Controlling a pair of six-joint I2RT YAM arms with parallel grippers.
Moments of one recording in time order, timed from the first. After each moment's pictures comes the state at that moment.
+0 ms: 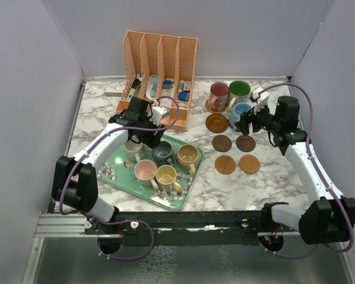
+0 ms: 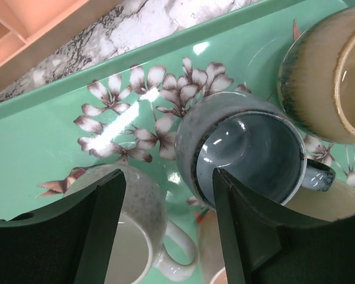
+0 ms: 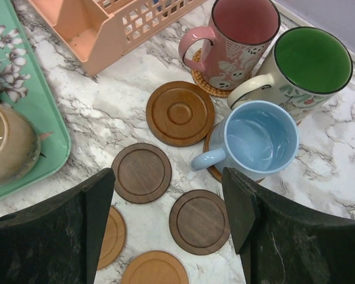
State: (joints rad) left arm -0.37 1.50 1.14 -0.63 0.27 0.28; right arm 0.05 1.17 0.95 -0.24 -0.52 -0.36
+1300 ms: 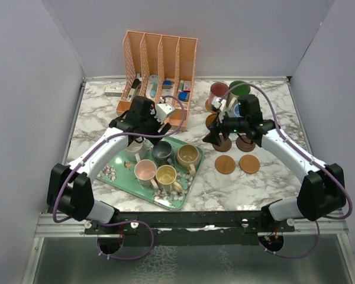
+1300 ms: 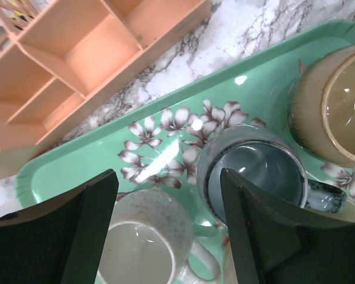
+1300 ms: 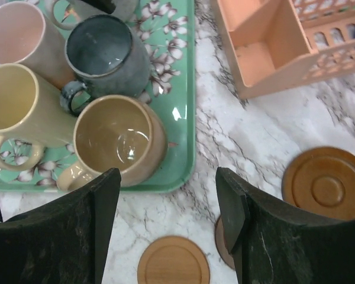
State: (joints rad) left arm -0.44 1.45 1.13 -0.51 0.17 0.36; right arm 0.34 1.37 1.03 -0.29 -0.73 -0.40
